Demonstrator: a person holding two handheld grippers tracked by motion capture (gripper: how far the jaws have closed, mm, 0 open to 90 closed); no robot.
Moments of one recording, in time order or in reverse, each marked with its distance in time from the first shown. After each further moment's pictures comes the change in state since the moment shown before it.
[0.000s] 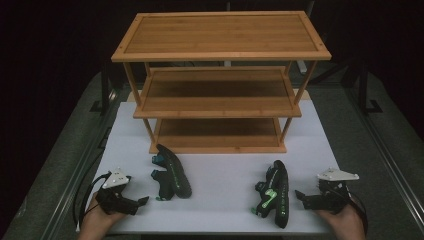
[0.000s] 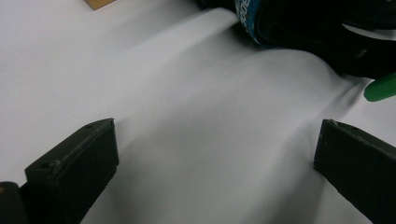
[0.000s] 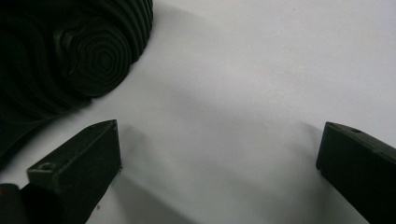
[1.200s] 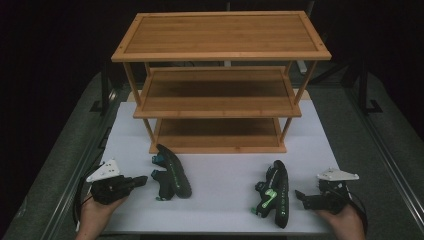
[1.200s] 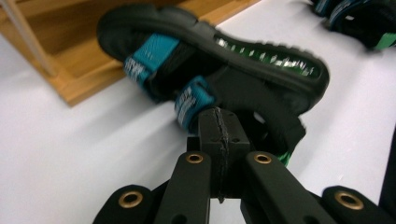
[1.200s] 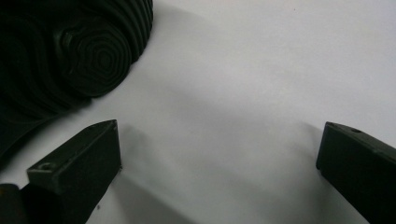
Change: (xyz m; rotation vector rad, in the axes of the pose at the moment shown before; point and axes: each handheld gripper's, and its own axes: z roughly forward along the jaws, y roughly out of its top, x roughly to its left) left arm -0.005 0.041 -0.032 -0.191 -0.165 0.016; right arm 0.000 0.000 0.000 -0.001 0.000 -0.001
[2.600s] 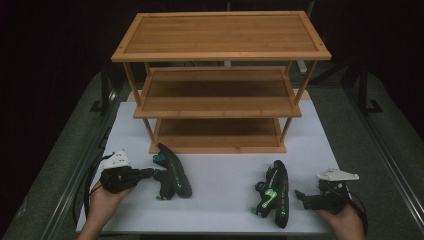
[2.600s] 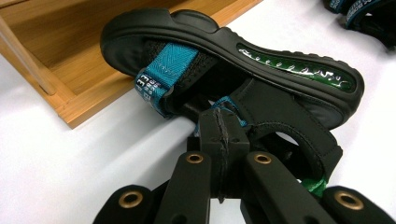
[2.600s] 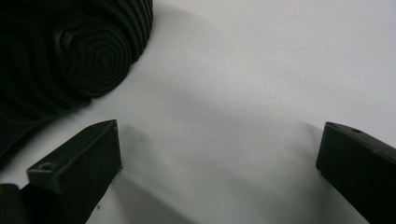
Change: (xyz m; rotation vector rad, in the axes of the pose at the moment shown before) left arm 0.014 0.013 0.022 0.044 -0.002 0.012; right arm 0.000 0.000 0.000 -0.002 -0.001 -0.004
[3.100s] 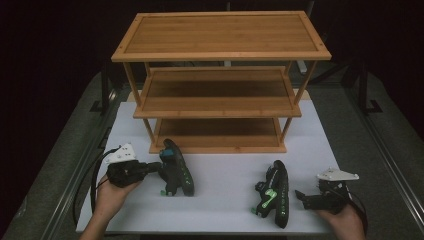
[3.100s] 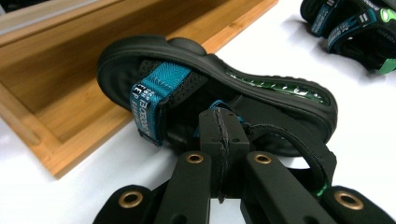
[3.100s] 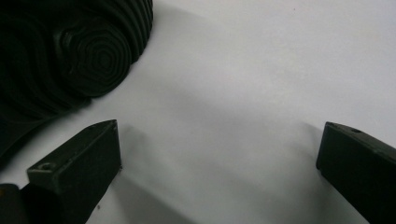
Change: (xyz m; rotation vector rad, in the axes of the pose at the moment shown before) left arm -0.007 0.027 0.008 -0.050 -0.032 0.042; right arm 0.000 0.000 0.000 0.002 0.001 0.003
